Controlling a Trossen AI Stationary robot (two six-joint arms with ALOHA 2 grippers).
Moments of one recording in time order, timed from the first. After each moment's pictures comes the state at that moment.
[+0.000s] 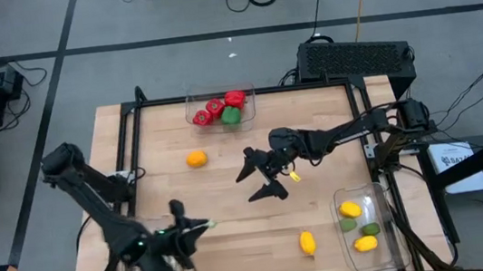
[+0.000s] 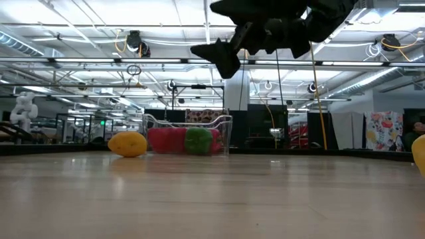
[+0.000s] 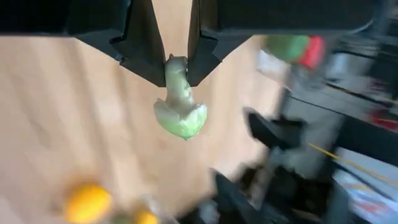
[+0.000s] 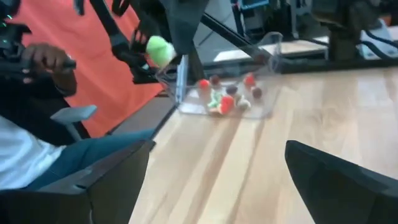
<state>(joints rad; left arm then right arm) -0.85 1.53 1.16 -0.65 -1.00 -0.26 -0.03 1.69 0.95 0.49 -0.58 0.20</state>
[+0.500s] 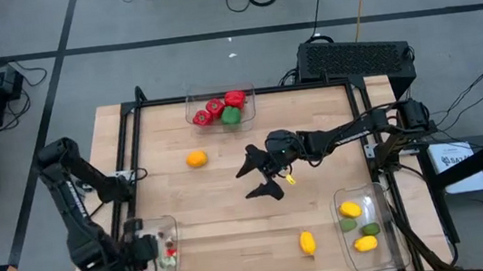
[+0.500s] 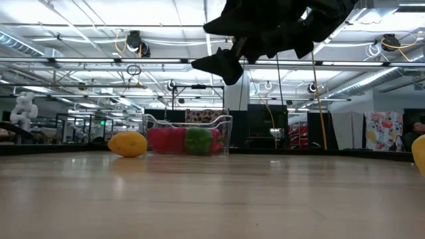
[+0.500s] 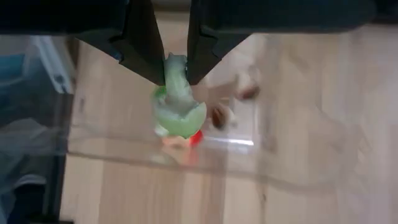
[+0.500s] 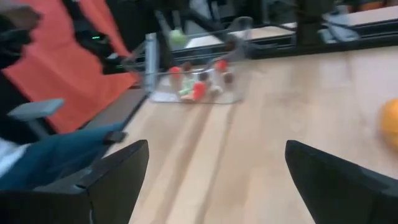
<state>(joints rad) -1.12 1.42 1.16 -1.16 -0.21 -1.18 -0.03 1.69 0.94 0.41 -0.48 0.17</state>
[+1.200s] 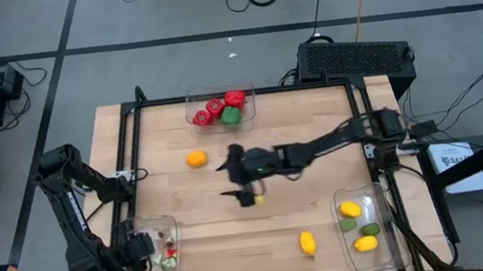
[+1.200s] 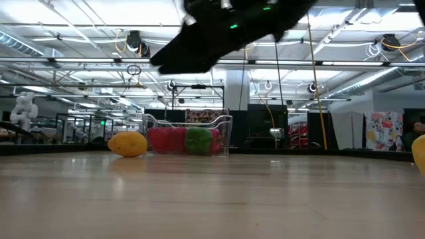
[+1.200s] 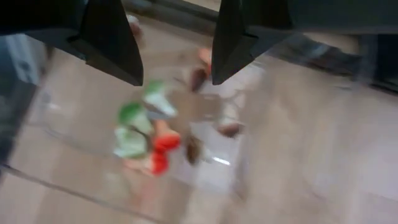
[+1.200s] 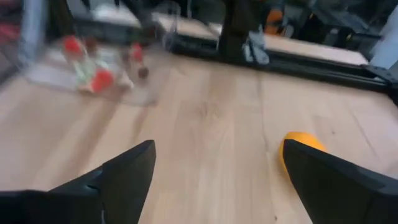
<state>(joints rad) -1.21 1.50 1.17 -1.25 -0.21 -1.51 0.06 1.86 1.18 0.28 0.02 -0.10</state>
